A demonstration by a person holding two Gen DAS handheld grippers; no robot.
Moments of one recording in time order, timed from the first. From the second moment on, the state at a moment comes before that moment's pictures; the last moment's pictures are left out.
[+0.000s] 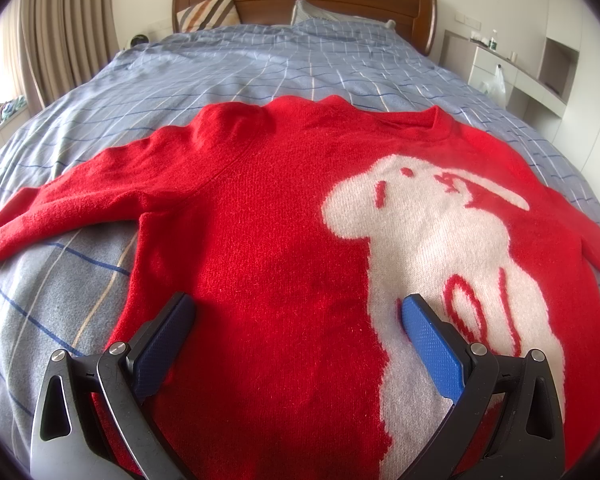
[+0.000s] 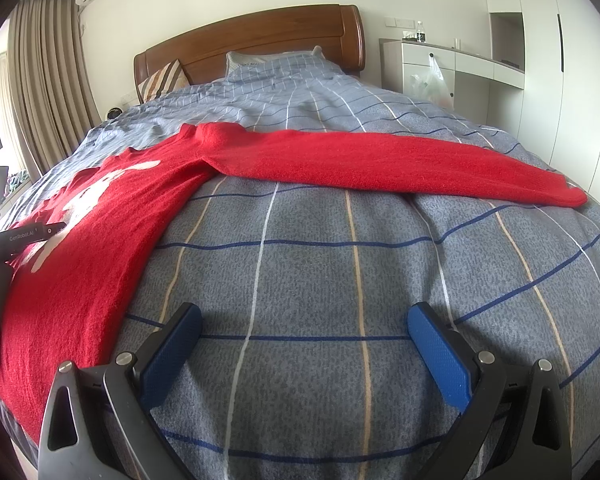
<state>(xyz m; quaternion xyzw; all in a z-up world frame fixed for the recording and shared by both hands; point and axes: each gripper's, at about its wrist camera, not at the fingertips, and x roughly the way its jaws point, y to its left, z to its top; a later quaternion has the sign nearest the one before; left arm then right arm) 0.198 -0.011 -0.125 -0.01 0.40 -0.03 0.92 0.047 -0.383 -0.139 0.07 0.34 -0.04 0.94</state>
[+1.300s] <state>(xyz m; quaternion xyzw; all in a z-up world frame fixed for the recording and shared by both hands) 0.201 -0.012 -0.125 -0.01 0.40 -0.03 0.92 0.044 -0.381 -0.144 0.06 0.31 -0.04 0.95</state>
